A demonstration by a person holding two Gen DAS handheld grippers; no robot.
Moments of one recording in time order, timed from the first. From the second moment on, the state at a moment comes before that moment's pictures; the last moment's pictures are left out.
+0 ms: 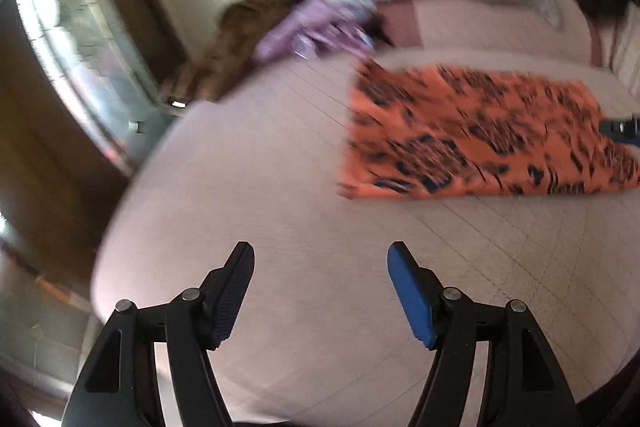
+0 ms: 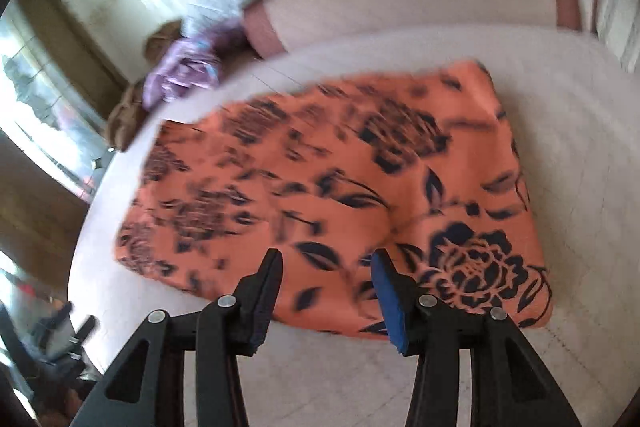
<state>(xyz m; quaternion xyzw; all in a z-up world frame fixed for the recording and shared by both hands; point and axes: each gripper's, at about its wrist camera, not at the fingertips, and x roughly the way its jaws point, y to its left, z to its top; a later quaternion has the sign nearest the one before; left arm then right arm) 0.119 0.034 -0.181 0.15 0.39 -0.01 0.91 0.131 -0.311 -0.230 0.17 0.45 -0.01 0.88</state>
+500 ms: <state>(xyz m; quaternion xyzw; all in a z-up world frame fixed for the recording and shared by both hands) 0.076 0.090 -0.021 0.07 0.24 0.11 0.96 0.059 -0.230 0.024 0.06 0.17 0.01 0.98</state>
